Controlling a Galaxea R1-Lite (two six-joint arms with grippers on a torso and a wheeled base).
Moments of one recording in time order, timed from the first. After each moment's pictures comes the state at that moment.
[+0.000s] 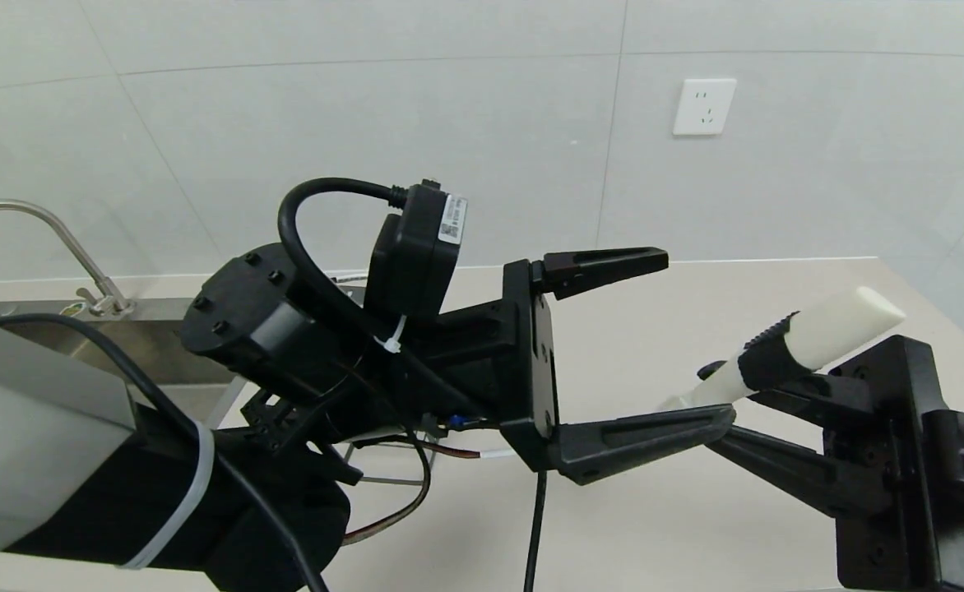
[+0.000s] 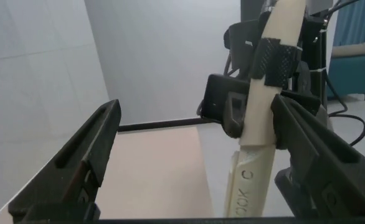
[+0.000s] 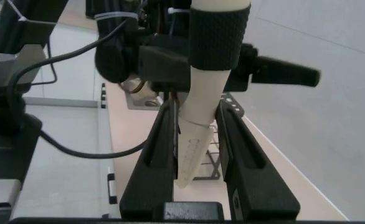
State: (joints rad) left arm -0.75 1.92 -0.85 -1.57 -0.85 -0.13; right arm 0.71 1.40 -0.33 -1.37 0.56 -0.32
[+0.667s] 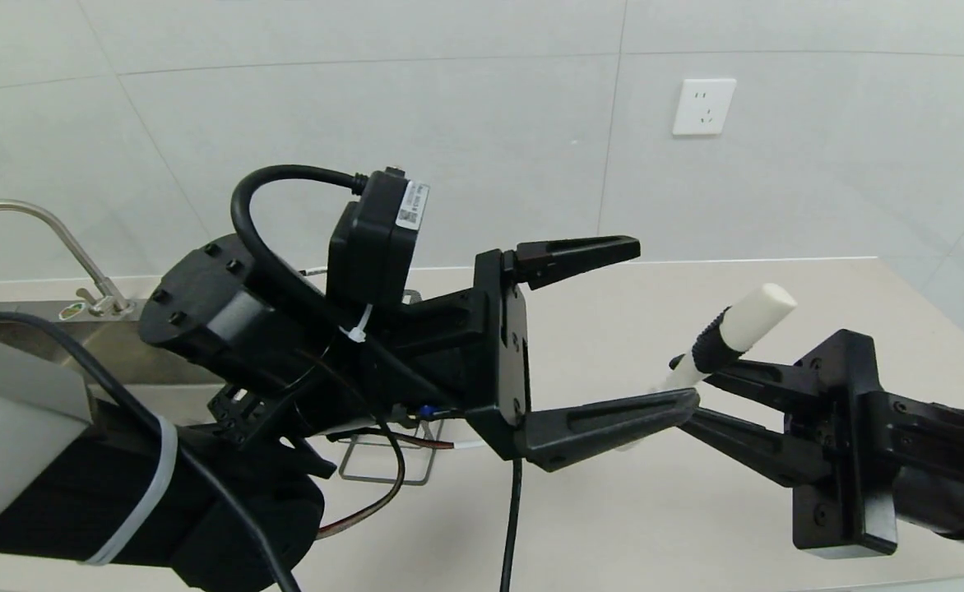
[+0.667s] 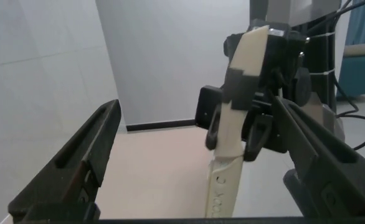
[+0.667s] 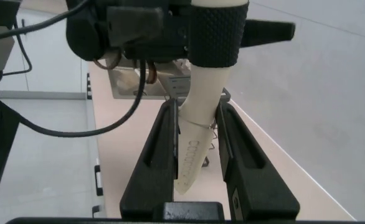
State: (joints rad) left arm -0.72 1.88 -0.82 -1.57 -0.87 -0.13; right arm 0.65 1.49 -0.36 -1.38 0.58 -0.32
